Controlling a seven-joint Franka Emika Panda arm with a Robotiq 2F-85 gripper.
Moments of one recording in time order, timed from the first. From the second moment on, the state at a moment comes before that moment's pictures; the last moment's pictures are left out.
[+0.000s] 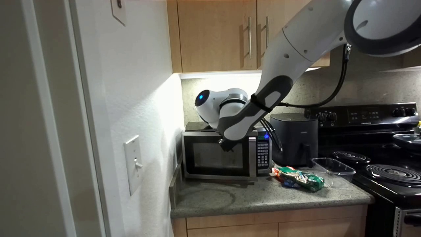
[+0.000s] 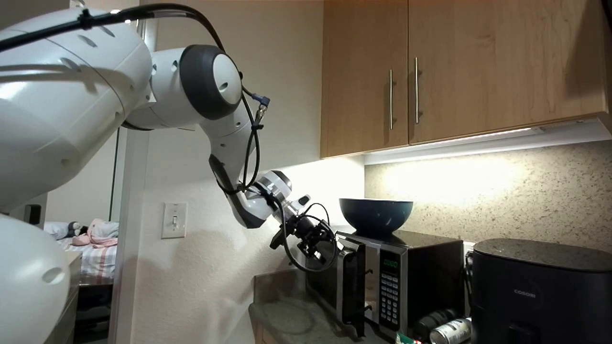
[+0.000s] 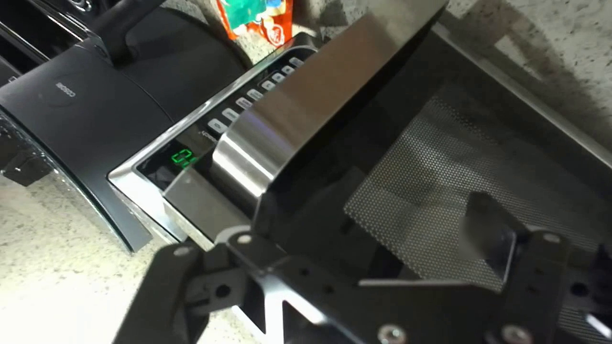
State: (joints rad) arm 0.23 0.58 -0.15 -1.56 -0.92 2.11 0.96
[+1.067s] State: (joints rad) arm 0.17 0.80 -0.19 -1.28 -0.96 1.80 1.11
